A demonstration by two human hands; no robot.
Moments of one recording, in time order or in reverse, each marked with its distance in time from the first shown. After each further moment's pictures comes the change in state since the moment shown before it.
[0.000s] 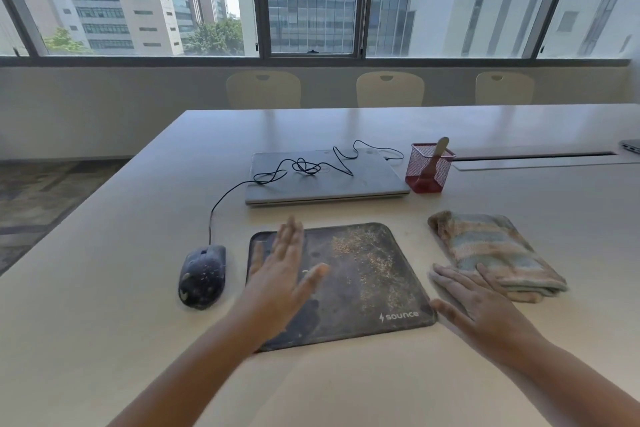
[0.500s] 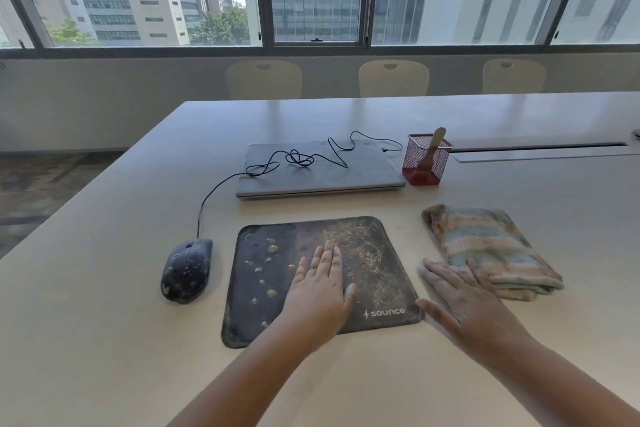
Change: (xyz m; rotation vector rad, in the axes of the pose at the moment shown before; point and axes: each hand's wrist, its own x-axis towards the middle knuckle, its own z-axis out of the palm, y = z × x) left_hand 0.022 0.058 0.059 0.236 -0.224 -0.086; right_hand -0.001 0.002 0.000 -0.061 -0.021 -0.025
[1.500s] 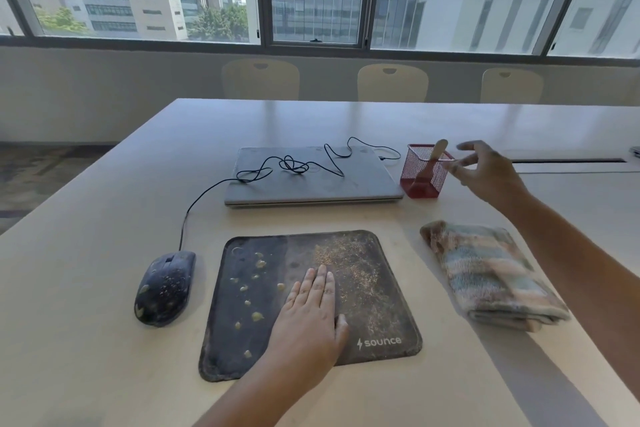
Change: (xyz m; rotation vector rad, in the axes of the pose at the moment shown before) left_hand -0.005 0.002 0.006 -0.032 0.061 0.023; right_hand 0.169 0.078 -0.103 0.474 0.399 0.272
